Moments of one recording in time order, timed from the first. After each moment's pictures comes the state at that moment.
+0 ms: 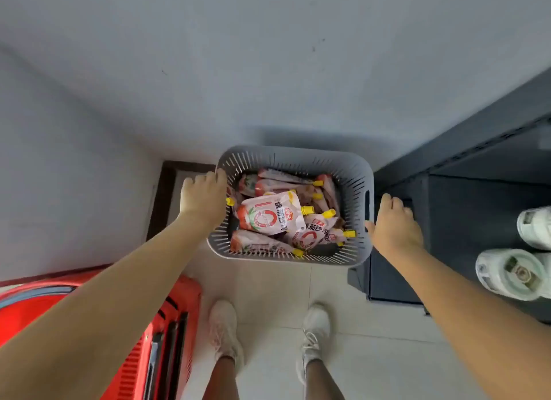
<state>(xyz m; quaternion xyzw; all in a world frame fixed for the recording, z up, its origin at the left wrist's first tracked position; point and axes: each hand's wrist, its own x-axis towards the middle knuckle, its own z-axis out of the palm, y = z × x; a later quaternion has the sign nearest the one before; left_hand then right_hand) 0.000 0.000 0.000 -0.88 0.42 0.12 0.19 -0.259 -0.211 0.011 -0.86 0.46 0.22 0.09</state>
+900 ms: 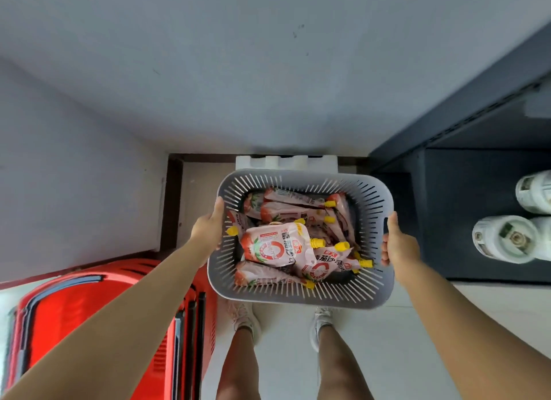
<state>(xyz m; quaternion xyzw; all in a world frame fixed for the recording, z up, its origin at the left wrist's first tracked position) -0.050 0.044 -0.001 -0.85 -0.06 0.45 -0.27 -0.318 -0.174 -0.005 -0.44 0.74 0.05 0.50</state>
